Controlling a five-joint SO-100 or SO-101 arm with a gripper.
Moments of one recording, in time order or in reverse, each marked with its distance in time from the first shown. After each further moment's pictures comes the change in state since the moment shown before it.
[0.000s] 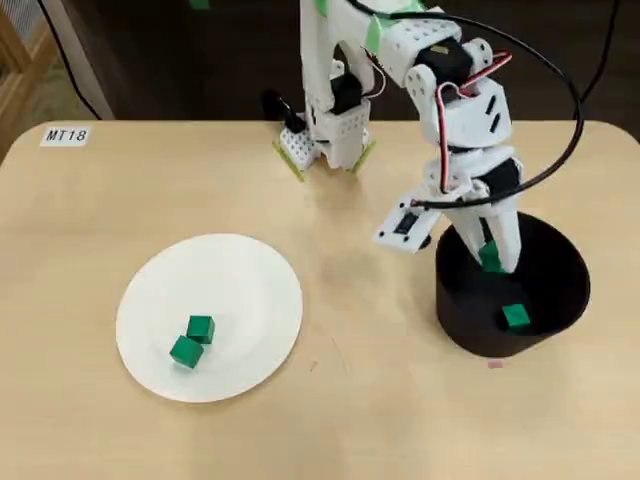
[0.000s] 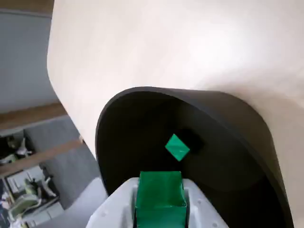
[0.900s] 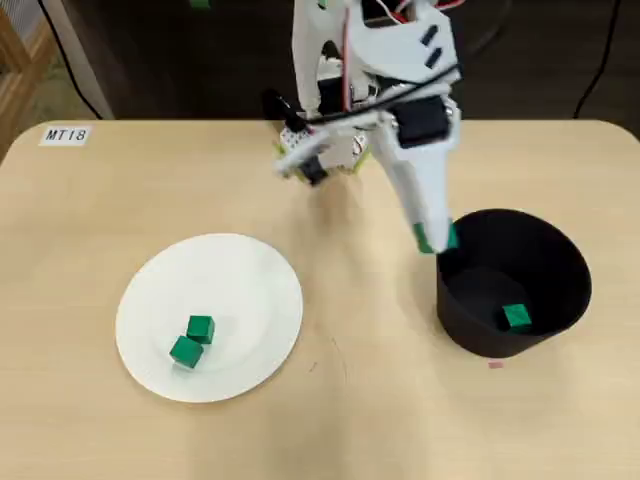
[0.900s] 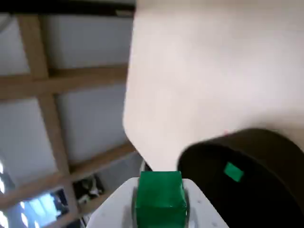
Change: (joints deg) arm 7.0 10.9 -6.2 8.3 8.3
